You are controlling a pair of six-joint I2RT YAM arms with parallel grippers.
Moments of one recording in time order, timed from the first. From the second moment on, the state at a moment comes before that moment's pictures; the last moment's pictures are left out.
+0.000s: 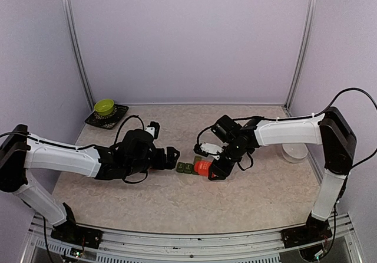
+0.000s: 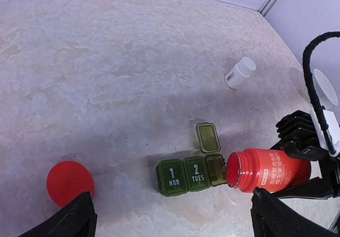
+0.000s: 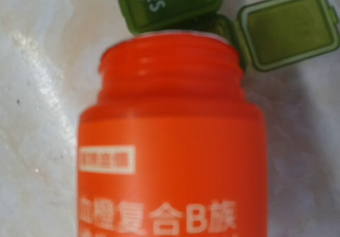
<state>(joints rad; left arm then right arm) -0.95 1.50 0.78 0.15 -0.32 -0.60 0.82 1.83 1.24 -0.59 -0.18 -0.24</state>
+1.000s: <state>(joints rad) -0.95 1.50 0.77 0.15 -0.32 -0.60 0.85 1.90 1.39 -0.74 -0.09 -0.24</state>
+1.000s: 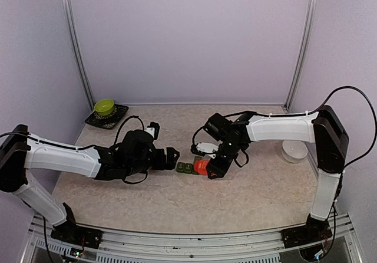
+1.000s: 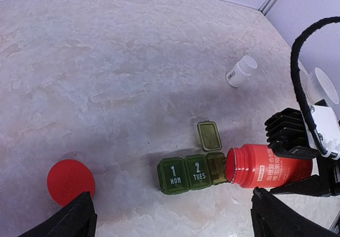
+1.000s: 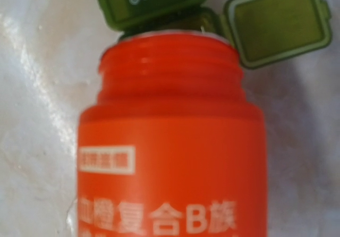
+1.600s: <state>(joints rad) -0.95 1.50 0.77 0.15 -0.32 -0.60 0.87 1.94 1.49 -0.84 -0.04 -0.24</state>
